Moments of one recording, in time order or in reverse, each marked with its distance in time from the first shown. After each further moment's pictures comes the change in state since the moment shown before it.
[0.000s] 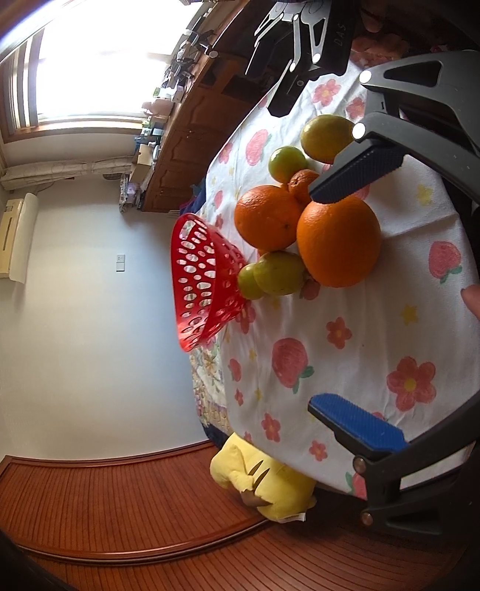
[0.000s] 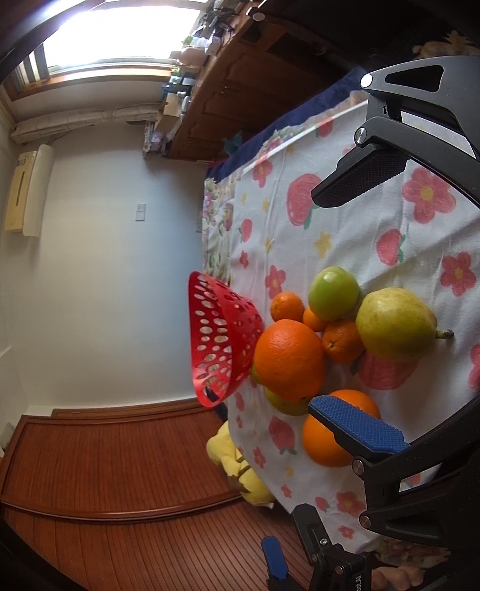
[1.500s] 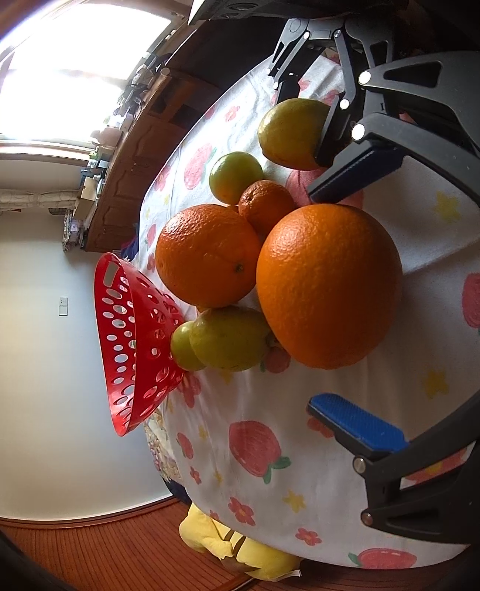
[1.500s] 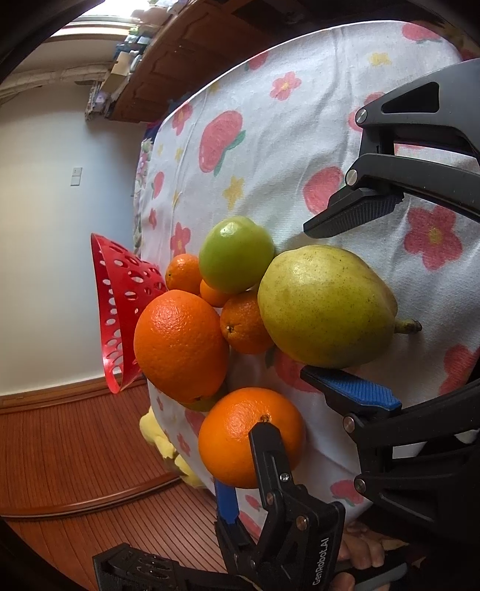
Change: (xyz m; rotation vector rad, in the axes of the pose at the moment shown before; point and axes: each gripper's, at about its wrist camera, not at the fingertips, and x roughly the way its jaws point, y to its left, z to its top) left arm 0.090 -0.033 -0.015 0.072 0.230 -0.158; right arm 0.058 -0.001 -0.052 -0.004 0.259 0.143
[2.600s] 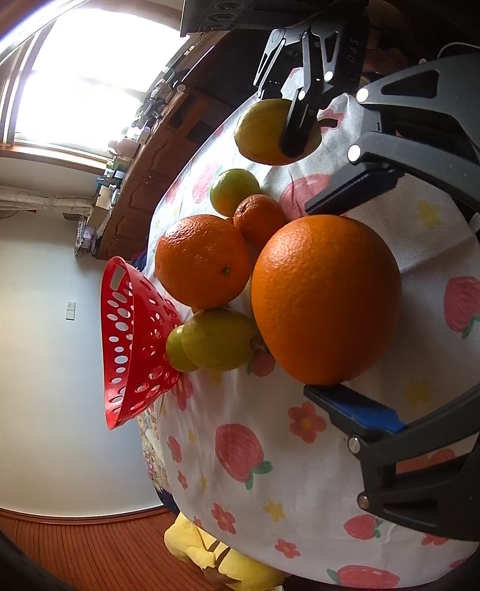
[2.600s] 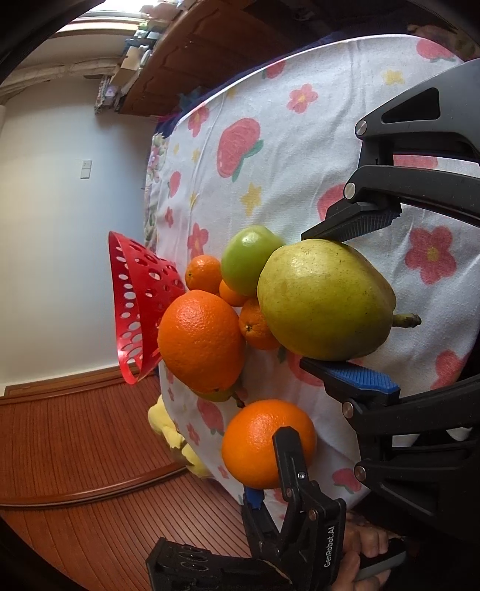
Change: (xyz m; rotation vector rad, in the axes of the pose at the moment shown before) left arm -0.013 0.017 -0.016 -0.055 -0.043 -0.090; right arm -0.019 -0.007 0.010 -0.019 -0.034 0.029
